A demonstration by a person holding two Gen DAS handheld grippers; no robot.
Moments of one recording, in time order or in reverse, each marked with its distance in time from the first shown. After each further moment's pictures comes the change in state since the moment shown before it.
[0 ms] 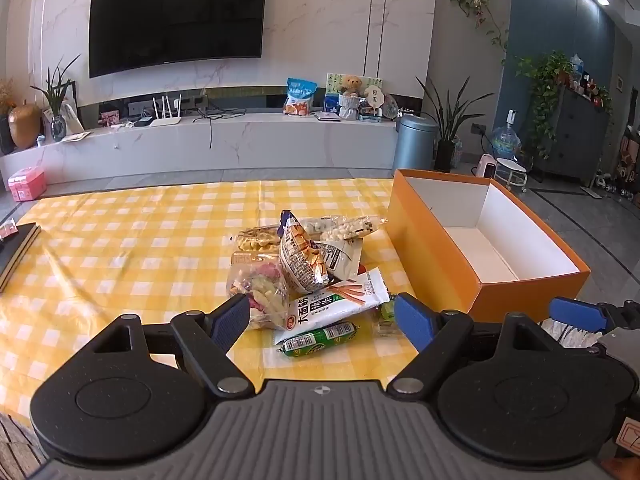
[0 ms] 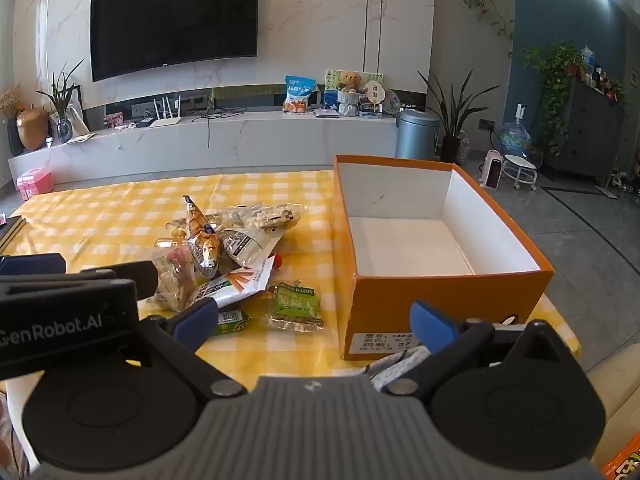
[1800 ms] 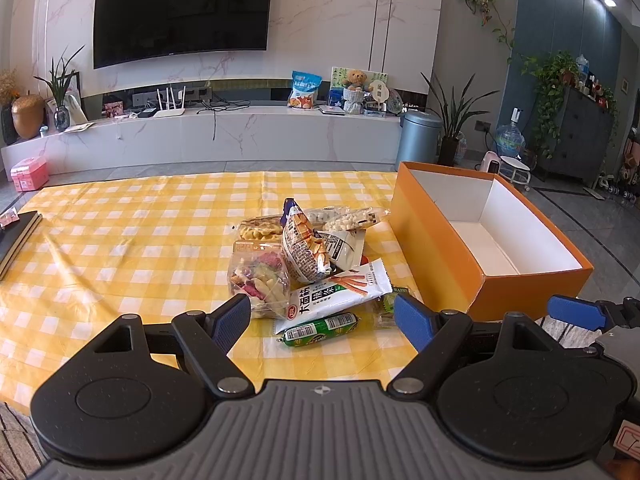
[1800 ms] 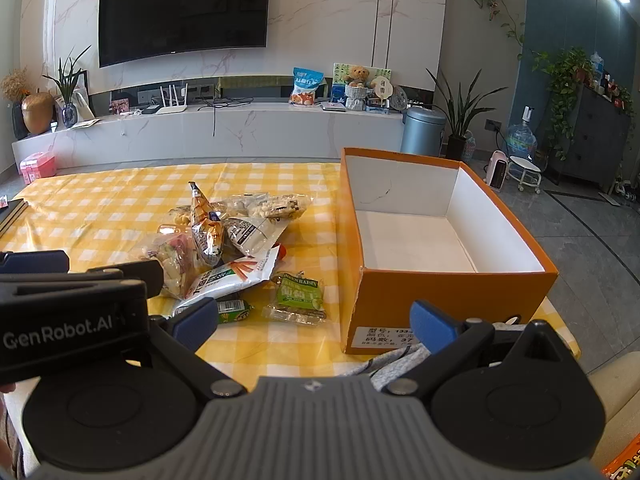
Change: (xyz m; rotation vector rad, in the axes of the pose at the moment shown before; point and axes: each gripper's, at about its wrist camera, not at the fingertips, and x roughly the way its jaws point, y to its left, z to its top) left arm 0.003 0.003 -0.006 -0.031 0.012 -0.003; right arm 0.001 0.005 0.000 -0.039 0.028 0.004
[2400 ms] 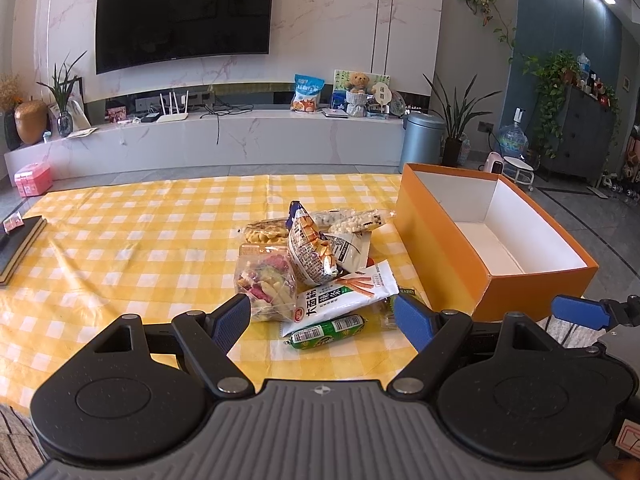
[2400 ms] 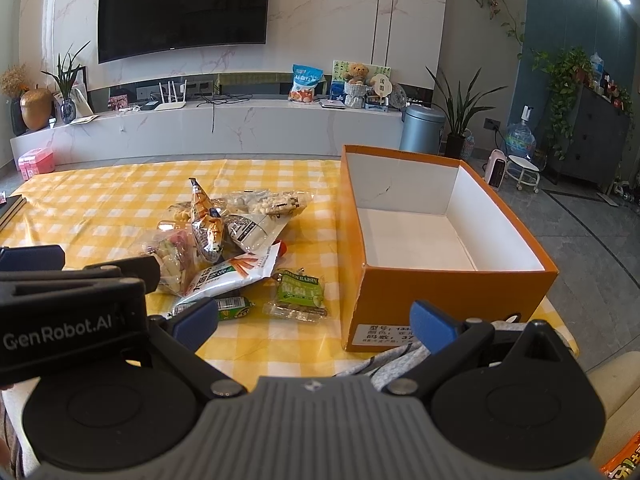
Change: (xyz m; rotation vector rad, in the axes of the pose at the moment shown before) left arm -0.001 0.003 0.000 0.017 -0.011 0.014; right arm 0.001 0.005 0.001 -0.011 0.008 -0.009
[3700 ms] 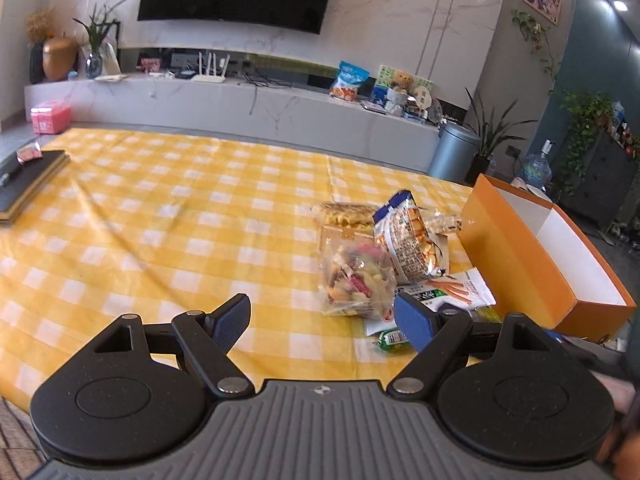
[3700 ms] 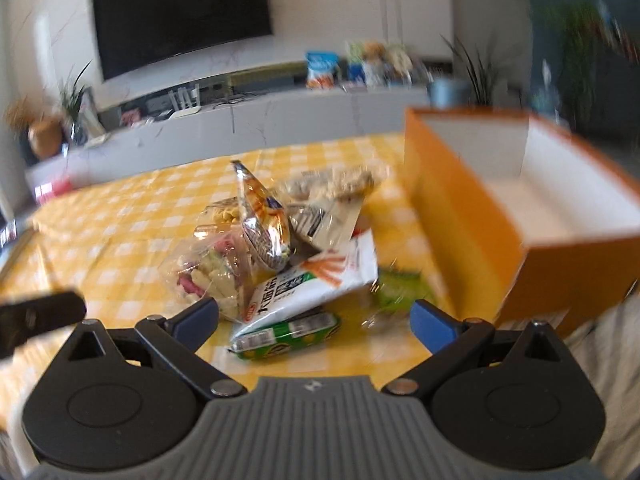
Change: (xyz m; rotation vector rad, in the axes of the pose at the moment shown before) left arm 0.031 0.102 -0.017 -0.176 0.033 -0.022; right arm 0.096 0.057 -0.002 0.185 0.046 0.113
